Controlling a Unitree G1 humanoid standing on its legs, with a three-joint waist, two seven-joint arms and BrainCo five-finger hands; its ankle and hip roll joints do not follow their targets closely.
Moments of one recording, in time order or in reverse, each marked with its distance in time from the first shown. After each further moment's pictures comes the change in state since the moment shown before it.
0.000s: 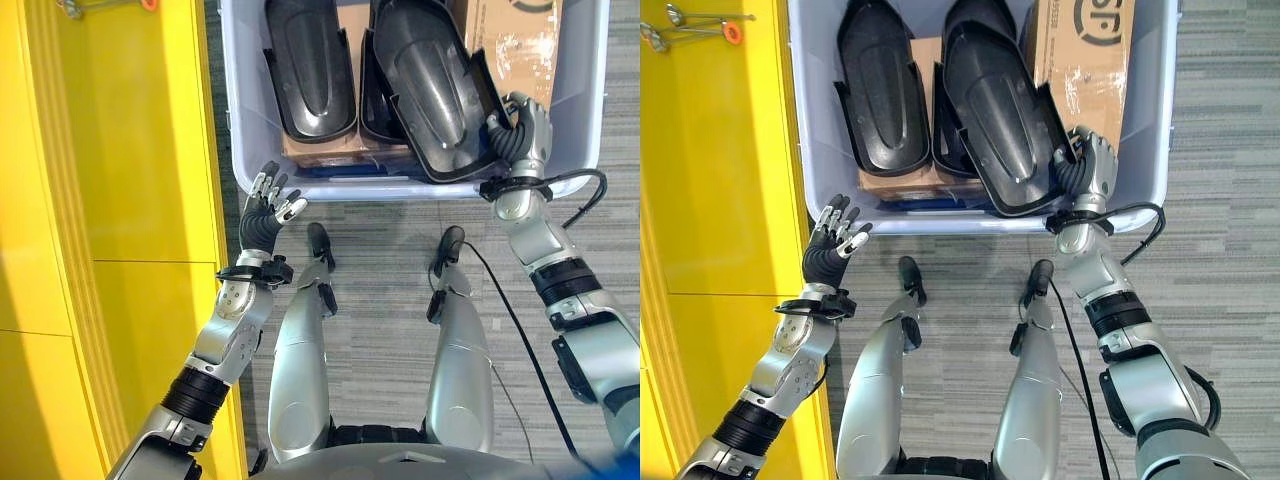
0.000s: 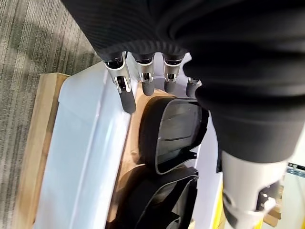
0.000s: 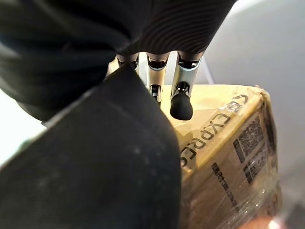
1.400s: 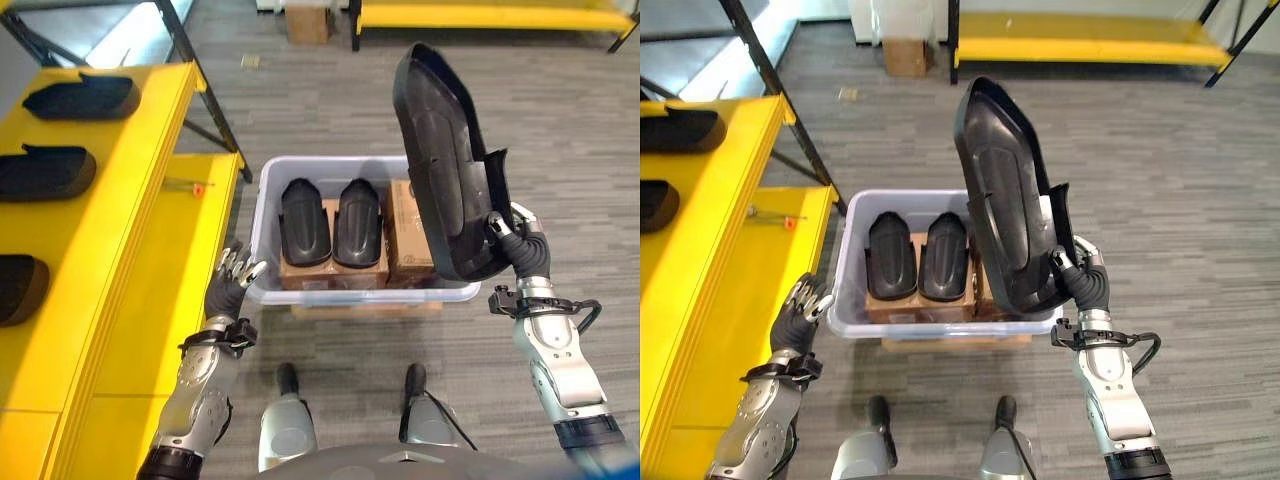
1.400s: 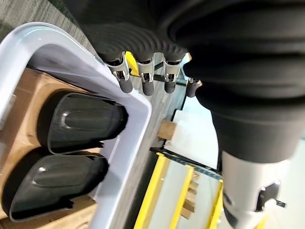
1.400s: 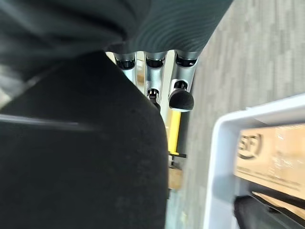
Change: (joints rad) left arm 0.403 -0.080 0.230 -0.010 0.006 0.110 -0.097; right arm 0.768 0.120 -0.224 -0.660 0.486 -0.179 0.348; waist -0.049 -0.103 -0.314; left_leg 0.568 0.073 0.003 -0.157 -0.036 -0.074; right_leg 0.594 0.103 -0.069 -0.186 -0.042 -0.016
